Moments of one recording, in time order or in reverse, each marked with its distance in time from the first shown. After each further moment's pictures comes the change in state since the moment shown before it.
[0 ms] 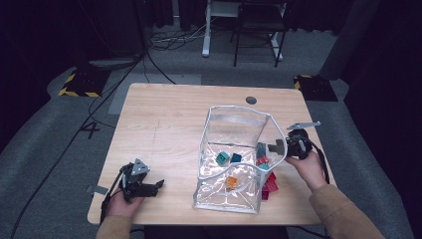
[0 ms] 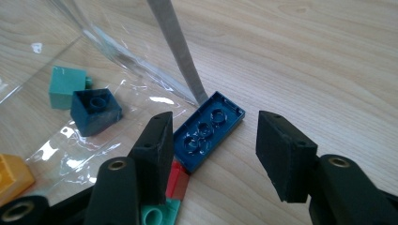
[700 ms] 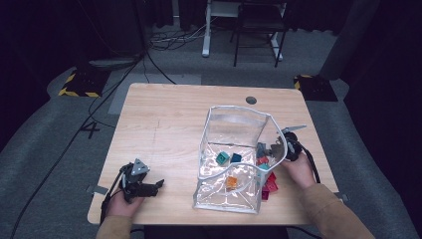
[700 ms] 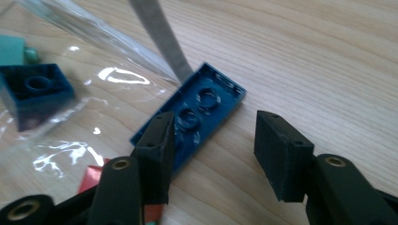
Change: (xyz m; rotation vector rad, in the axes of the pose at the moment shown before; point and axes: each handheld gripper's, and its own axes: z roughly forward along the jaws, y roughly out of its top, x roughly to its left) left arm 0.000 0.000 0.000 -0.001 0.003 -0.005; right arm -0.009 -0.013 0.042 0.107 -0.048 0.018
